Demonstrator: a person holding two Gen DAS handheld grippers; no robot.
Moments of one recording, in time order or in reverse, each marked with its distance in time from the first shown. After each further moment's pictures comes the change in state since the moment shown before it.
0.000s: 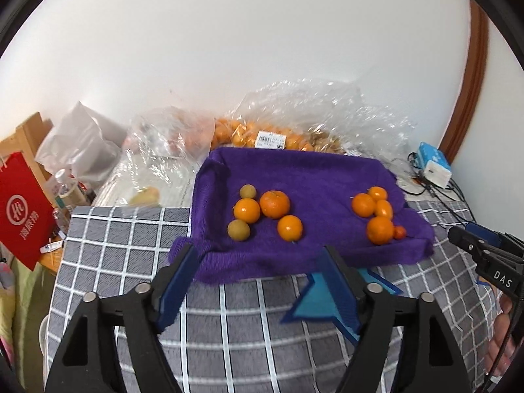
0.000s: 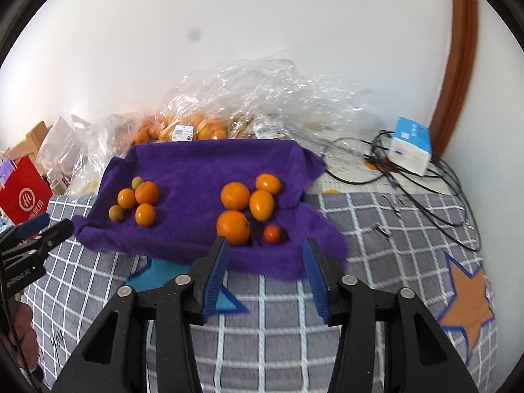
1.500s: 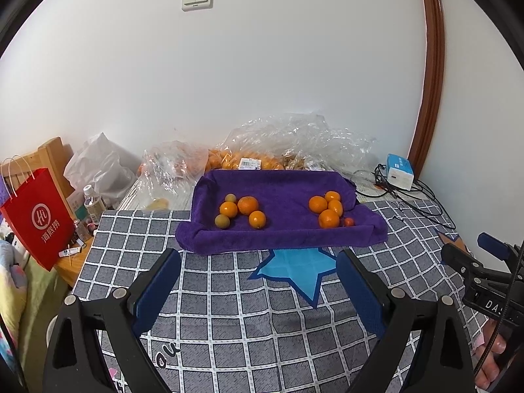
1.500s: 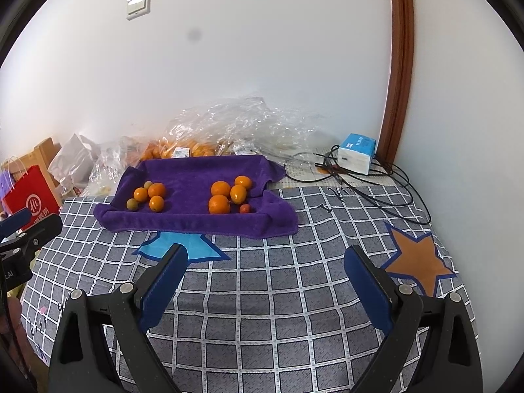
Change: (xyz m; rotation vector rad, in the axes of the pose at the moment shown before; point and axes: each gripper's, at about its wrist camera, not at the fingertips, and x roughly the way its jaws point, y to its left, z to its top) left arm -0.112 -0.045 -0.050 0.037 -0.145 0.013; right arm -0.115 -0.022 -0.075 0.037 -0.163 -0.062
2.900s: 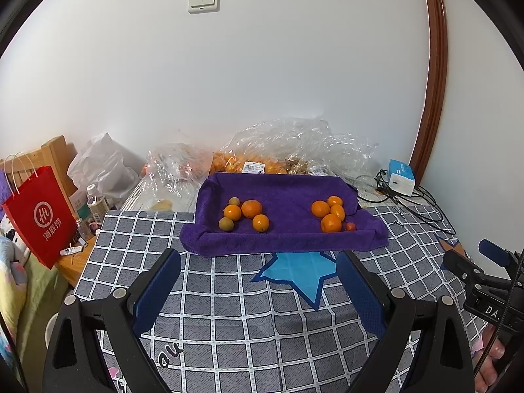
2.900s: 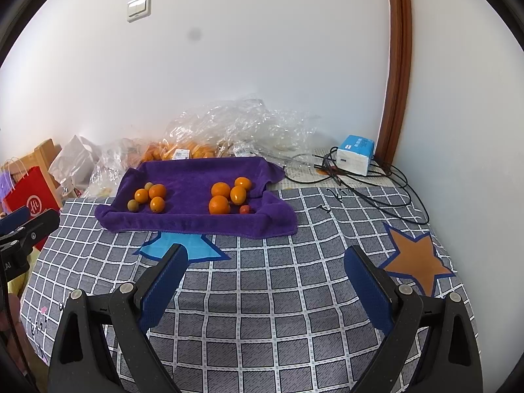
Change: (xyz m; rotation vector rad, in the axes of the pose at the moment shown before) left arm -0.004 0.003 0.002 -0.019 -0.012 0.008; right arm -0.002 -0.003 0.000 0.002 -0.007 0.002
